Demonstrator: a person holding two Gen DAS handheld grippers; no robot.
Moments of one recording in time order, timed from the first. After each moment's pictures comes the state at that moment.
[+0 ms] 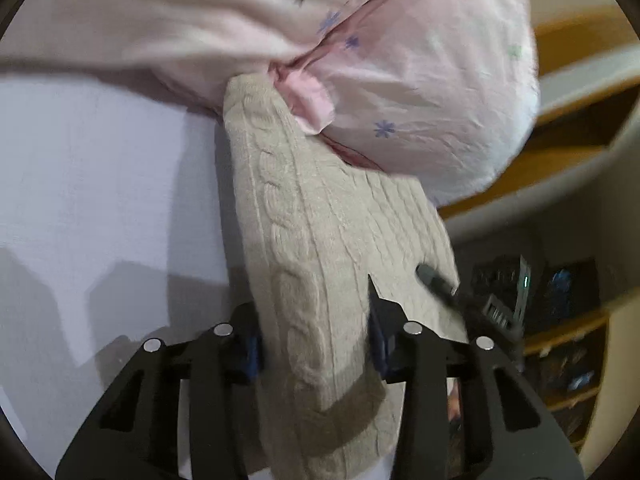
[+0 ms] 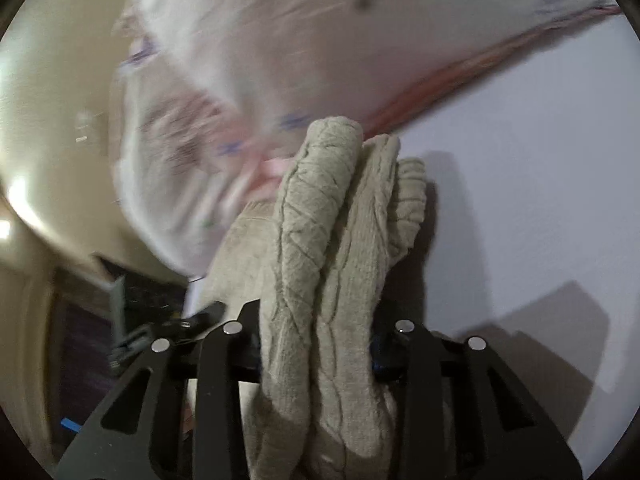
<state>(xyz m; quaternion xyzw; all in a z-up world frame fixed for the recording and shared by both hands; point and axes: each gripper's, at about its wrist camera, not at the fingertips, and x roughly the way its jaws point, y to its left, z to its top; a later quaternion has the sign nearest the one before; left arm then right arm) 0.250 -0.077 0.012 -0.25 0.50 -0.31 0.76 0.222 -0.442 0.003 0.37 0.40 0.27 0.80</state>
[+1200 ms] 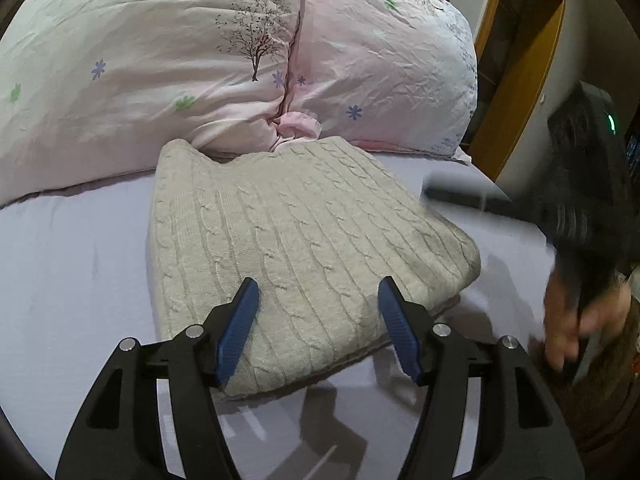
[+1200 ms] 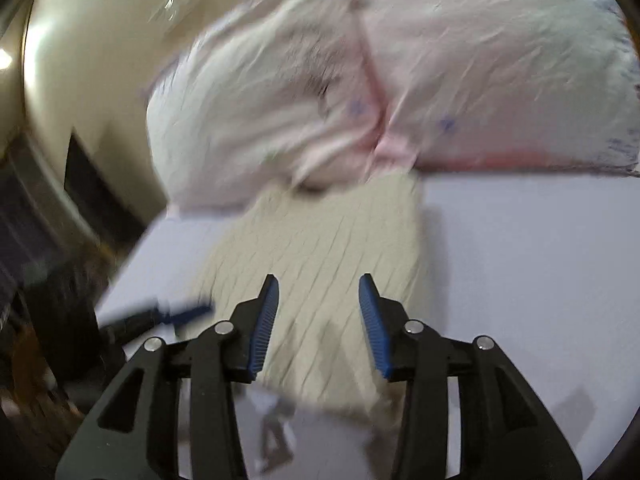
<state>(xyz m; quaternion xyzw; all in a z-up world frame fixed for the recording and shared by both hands) 0.109 -0.060 0.048 -0.02 0.37 -0.26 0.89 0.131 -0.305 0.053 0.11 0.37 0.21 0.90</state>
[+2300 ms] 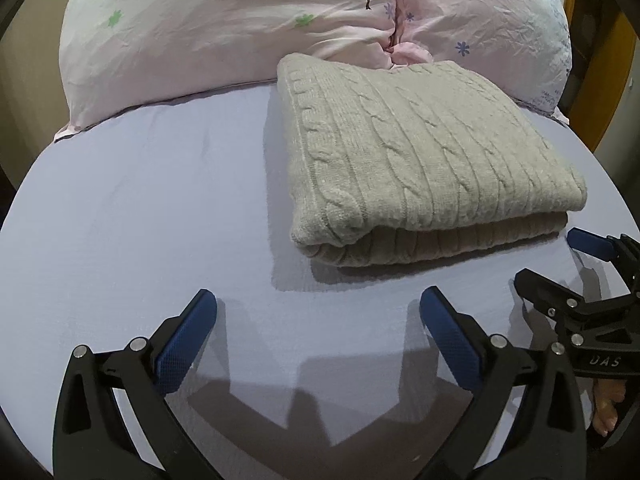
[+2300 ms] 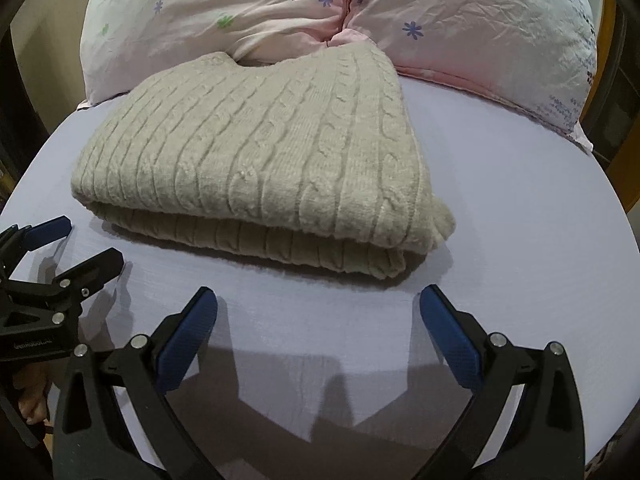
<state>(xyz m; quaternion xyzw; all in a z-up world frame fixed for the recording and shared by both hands) 0.076 -0.038 0.003 0.03 0.45 -0.07 0.89 0.093 -0.259 -0.012 -0.02 0.44 0.05 0.90</state>
